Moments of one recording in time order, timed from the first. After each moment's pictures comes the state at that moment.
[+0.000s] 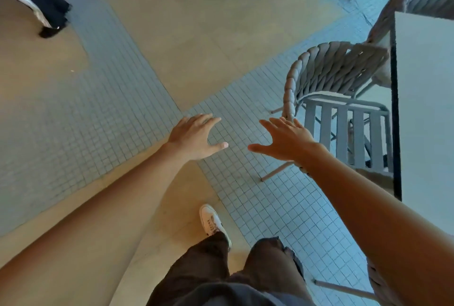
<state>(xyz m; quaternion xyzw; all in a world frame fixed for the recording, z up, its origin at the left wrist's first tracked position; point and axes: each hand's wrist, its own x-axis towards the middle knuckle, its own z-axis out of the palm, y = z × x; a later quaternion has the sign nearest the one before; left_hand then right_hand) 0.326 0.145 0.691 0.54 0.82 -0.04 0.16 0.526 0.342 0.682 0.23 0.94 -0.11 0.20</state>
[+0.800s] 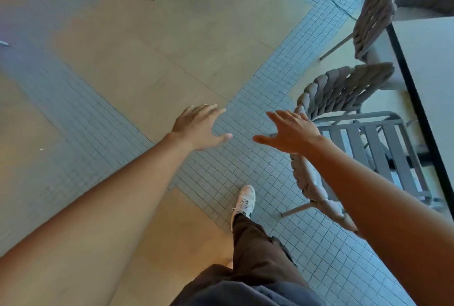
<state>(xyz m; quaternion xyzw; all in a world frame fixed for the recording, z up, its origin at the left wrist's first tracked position) 0.094 0.425 0.683 0.64 0.74 -0.09 0.16 0.343 0.546 0.669 0.38 0.90 -0.16 0.16</state>
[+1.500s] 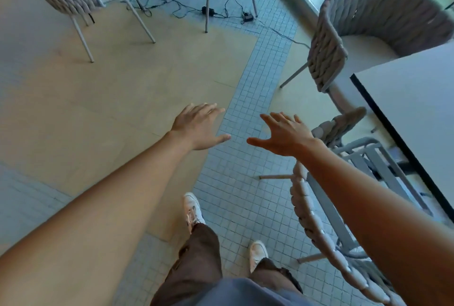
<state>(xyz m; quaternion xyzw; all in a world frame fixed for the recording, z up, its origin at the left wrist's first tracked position) -0.026 0.739 0.703 0.77 0.63 -0.08 0.09 0.235 0.764 0.701 0.54 0.82 -0.17 0.12</state>
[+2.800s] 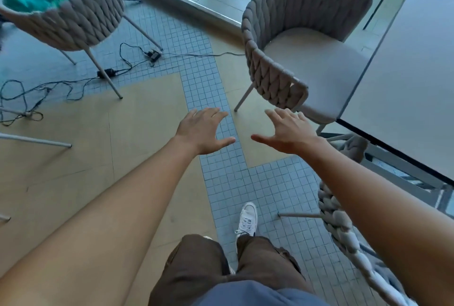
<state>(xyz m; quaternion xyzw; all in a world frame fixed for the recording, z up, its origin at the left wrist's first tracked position) 0.042 1.220 0.684 0.92 0.35 -0.14 0.08 0.269 1.103 0.672 0.78 0.59 -0.22 0.06</state>
